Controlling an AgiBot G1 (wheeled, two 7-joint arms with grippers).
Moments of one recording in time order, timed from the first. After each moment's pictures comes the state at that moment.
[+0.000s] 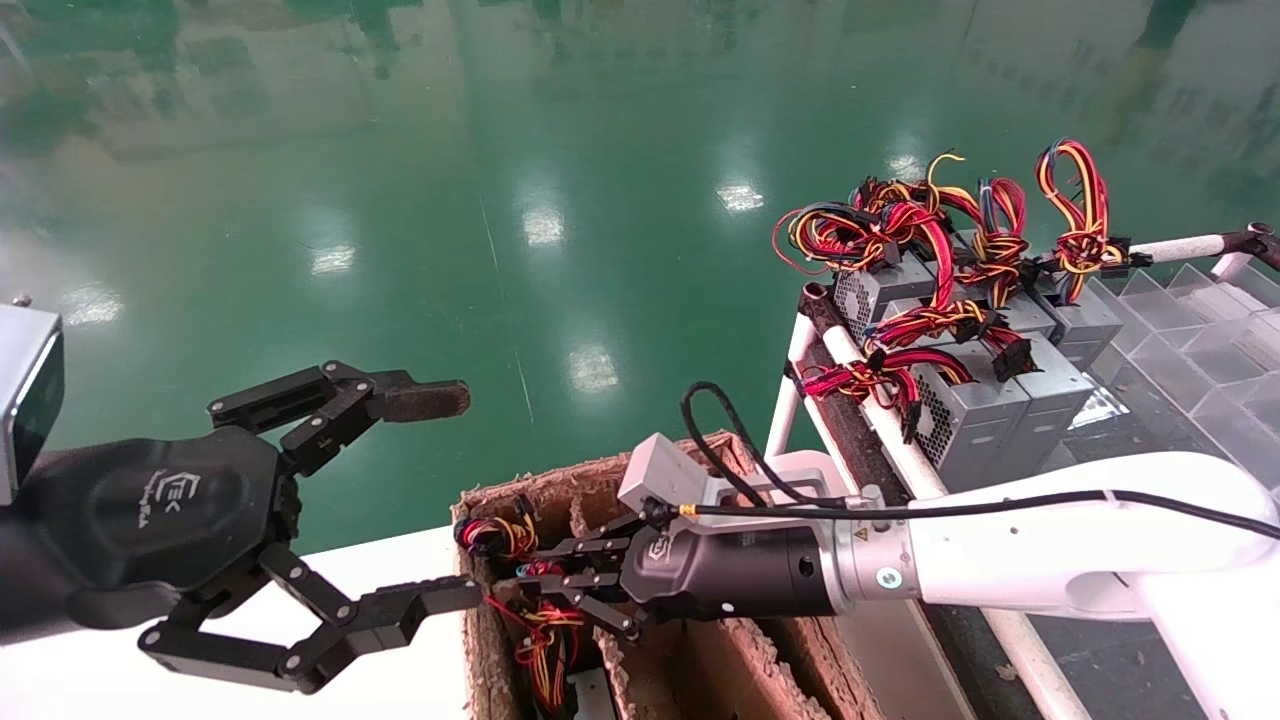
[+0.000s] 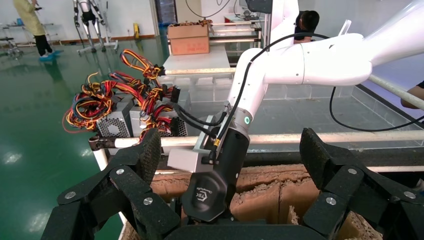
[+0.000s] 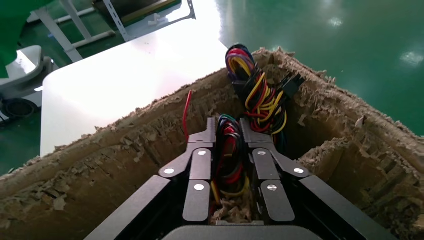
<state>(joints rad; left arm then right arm) -1.09 0.56 0.39 -1.24 0.64 1.43 -0.12 1.31 -1.18 -0.64 0.78 -1.27 -1.28 0.17</state>
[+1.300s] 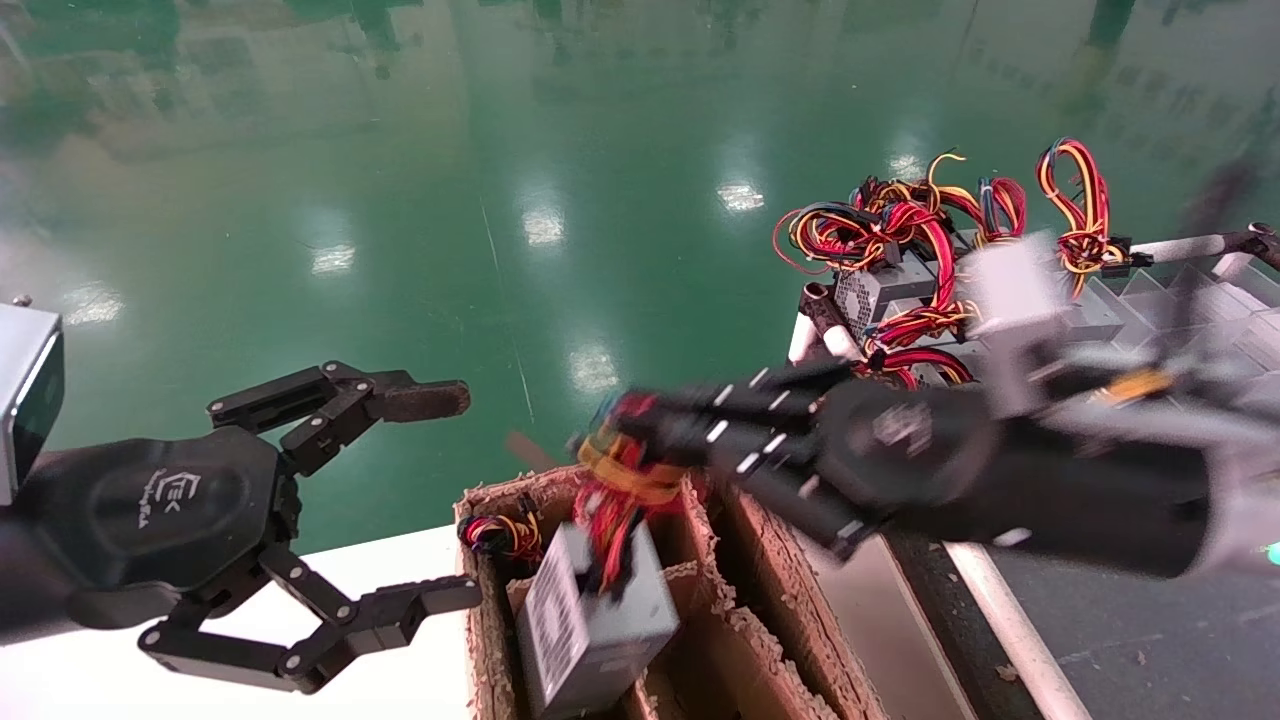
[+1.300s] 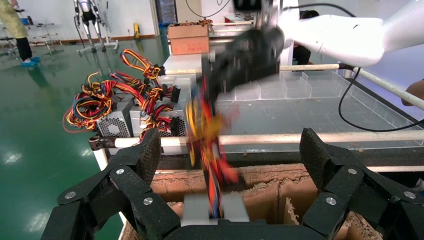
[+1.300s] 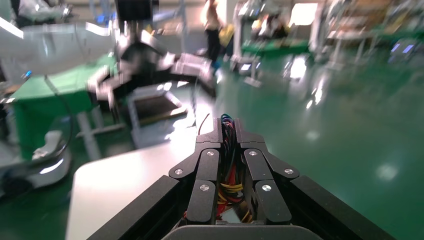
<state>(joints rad) -1.09 0.56 0.39 -1.24 0.64 1.43 -0.12 1.23 -0.85 -0.36 1.05 -0.82 -1.46 0.18</state>
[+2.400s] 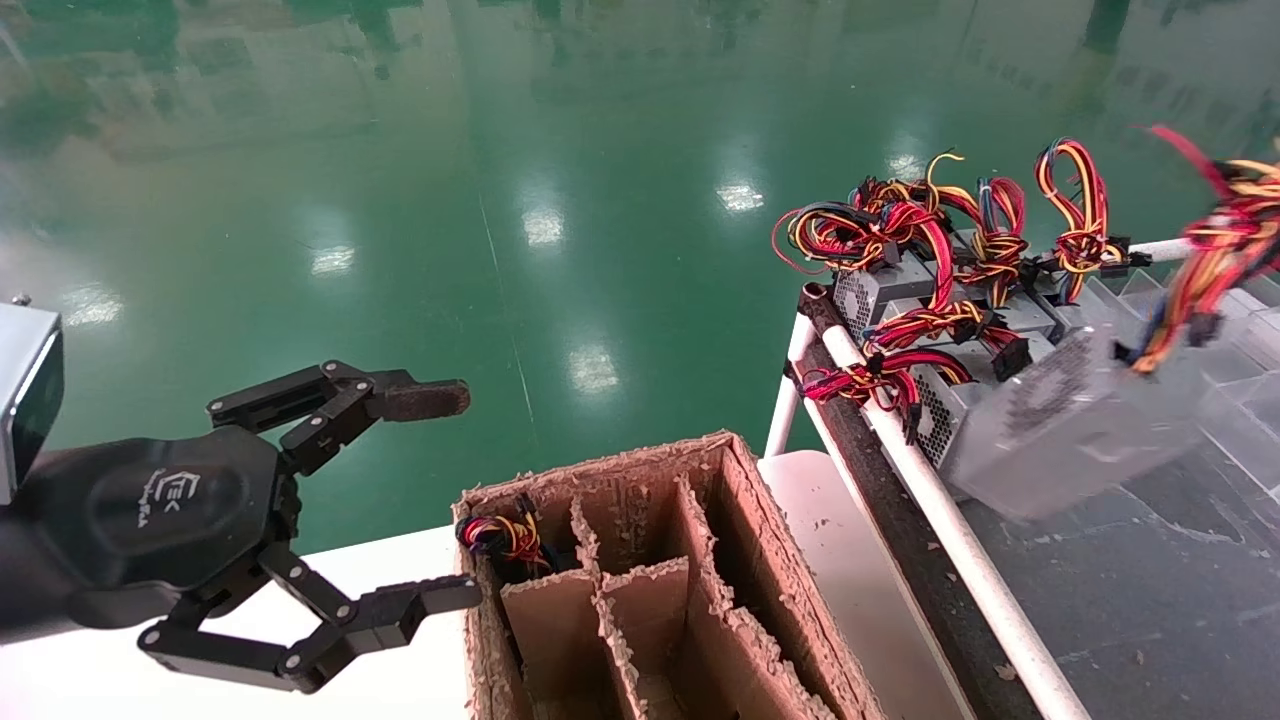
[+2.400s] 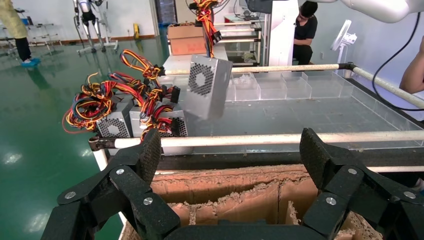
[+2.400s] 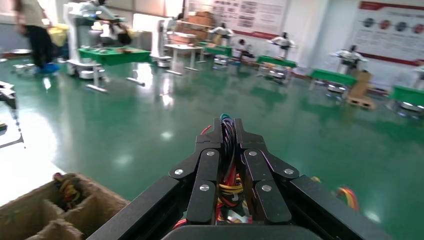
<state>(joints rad) -1.09 0.56 0.39 -1.24 0.64 1.43 -0.12 1.30 -0.40 -0.18 0.60 -0.69 -1.58 0.00</state>
